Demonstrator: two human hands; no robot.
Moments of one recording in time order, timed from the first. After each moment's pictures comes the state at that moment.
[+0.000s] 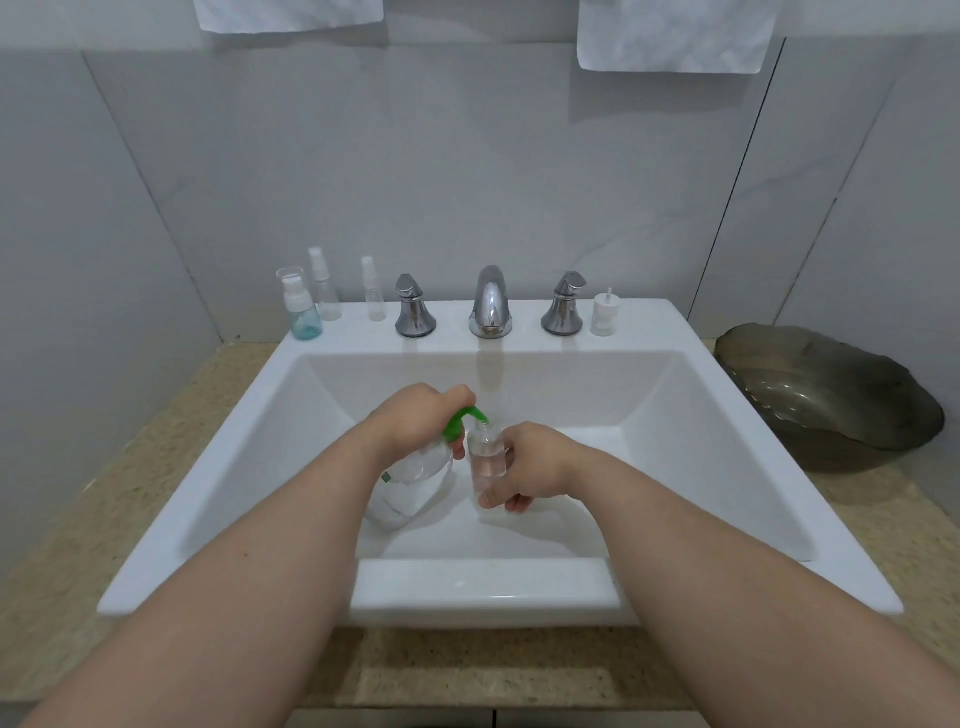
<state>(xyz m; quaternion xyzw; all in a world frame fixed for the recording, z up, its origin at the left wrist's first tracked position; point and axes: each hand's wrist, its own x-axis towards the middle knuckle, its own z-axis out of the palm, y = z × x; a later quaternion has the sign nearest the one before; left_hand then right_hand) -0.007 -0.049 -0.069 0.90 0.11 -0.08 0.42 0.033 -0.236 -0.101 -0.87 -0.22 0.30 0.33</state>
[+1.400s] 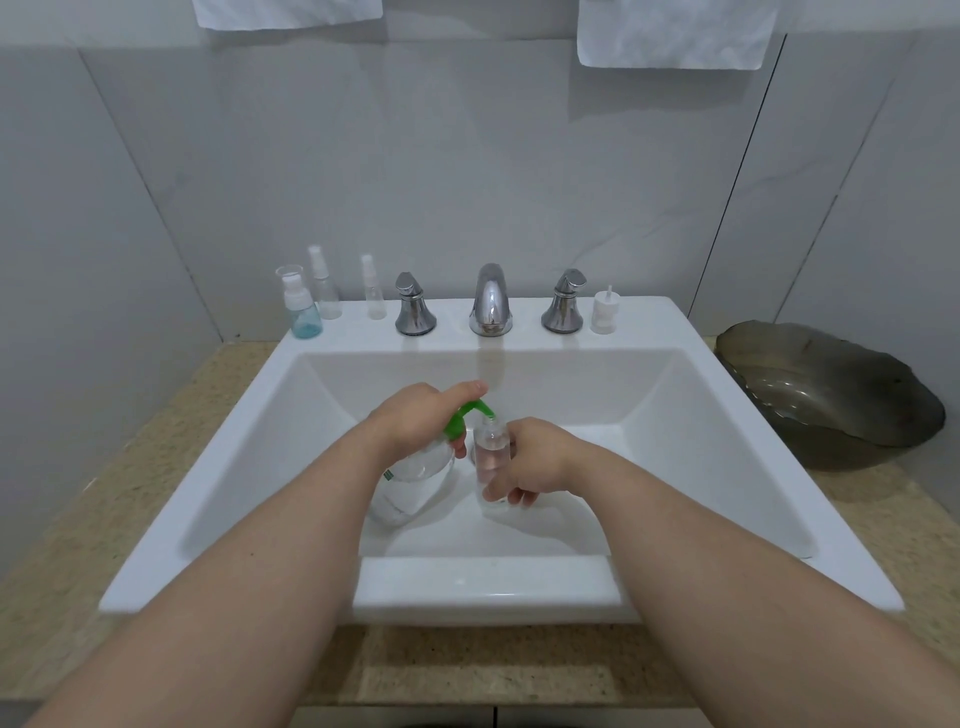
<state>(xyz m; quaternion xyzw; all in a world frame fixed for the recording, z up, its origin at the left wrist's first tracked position) -0.008 -0.049 -0.070 0.89 0.13 -0.07 0.43 0.030 -0.235 -0.095 -0.87 -0.21 0.29 0.35</state>
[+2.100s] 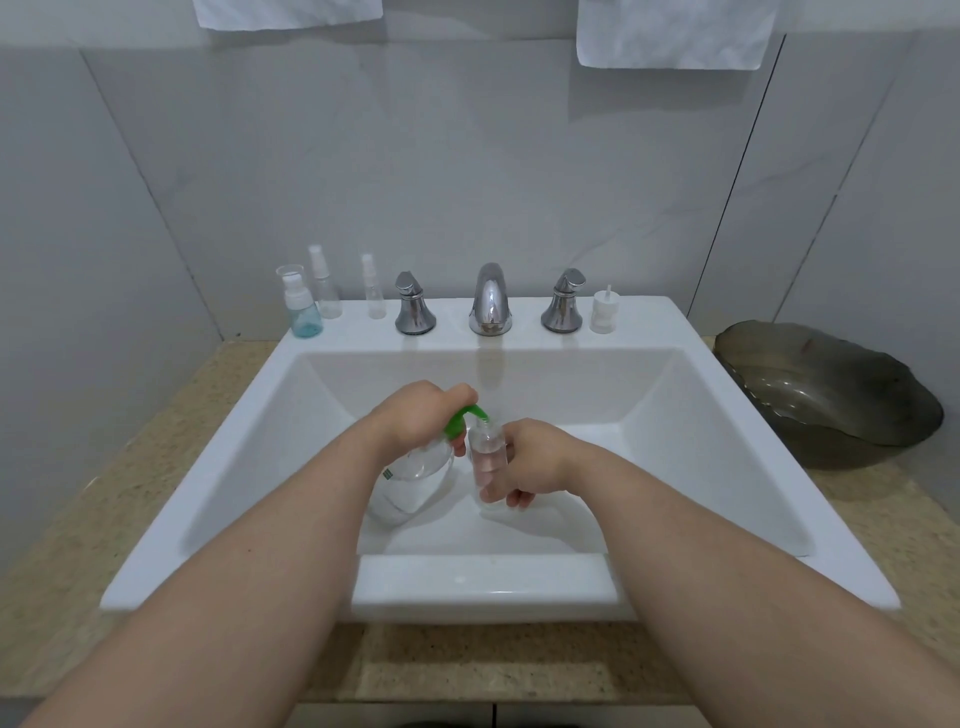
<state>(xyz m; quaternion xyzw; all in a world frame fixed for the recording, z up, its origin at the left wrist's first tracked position) -0.007 -0.049 -0.069 0.90 0.10 -0.08 0.42 0.028 -0.236 -0.094 -0.86 -0.23 0.29 0.35</state>
